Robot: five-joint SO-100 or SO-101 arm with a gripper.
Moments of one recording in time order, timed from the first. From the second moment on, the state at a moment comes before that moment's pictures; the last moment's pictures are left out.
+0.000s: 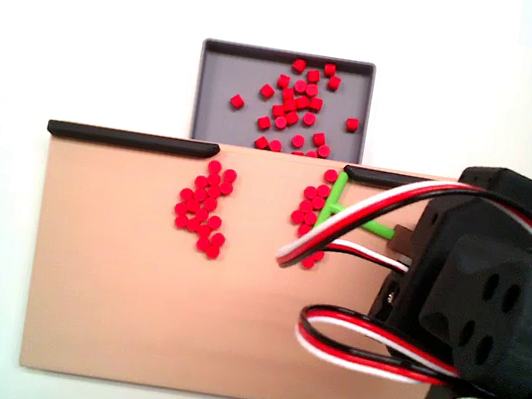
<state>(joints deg) 17.0 55.5 57.5 85.0 -176.7</state>
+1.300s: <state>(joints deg) 15.5 55.5 57.5 84.9 -162.3</state>
